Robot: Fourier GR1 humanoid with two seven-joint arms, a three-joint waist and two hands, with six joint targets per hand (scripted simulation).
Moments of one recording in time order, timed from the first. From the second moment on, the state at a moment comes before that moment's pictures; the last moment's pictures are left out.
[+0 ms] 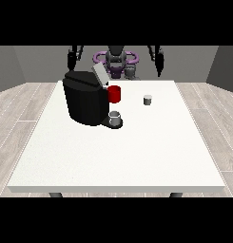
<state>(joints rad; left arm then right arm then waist) 0.00 0.08 0.01 -1.56 -0.03 -0.03 -0.02 0.00 -0.09 -0.02 -1.57 0.04 0.00 0.01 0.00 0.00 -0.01</state>
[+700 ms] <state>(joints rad) -0.08 0.32 -0.03 -1.51 -0.23 -0.17 -0.08 -0.05 -0.07 -0.03 -1.53 0.14 -0.11 -0.03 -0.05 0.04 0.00</state>
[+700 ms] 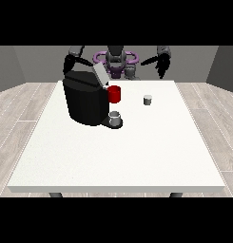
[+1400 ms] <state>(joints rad) -0.34 0.44 0.01 -1.16 -0.38 -0.22 -0.09 -0.14 -0.03 0.03 -1.52 0.19 -0.14 -0.03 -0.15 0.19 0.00</state>
